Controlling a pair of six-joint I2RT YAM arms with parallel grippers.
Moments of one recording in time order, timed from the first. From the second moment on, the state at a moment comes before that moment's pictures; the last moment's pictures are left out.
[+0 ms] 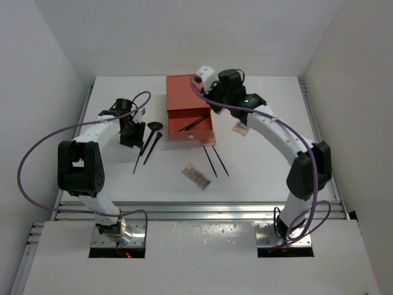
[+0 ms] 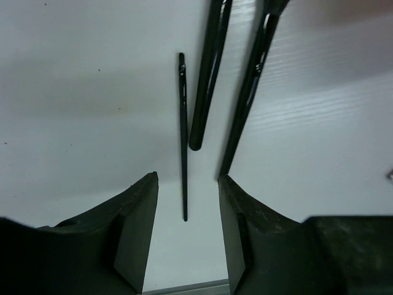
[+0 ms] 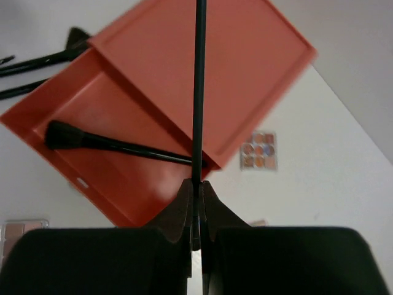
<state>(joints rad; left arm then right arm) -0.04 1.70 1.23 -0.70 0.10 0.06 0.50 1.74 1.57 -0.35 -0.06 -0.34</state>
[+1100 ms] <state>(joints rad) -0.04 1.81 1.11 -0.60 0.05 0.16 0.64 1.78 1.54 -0.34 0.00 -0.56</state>
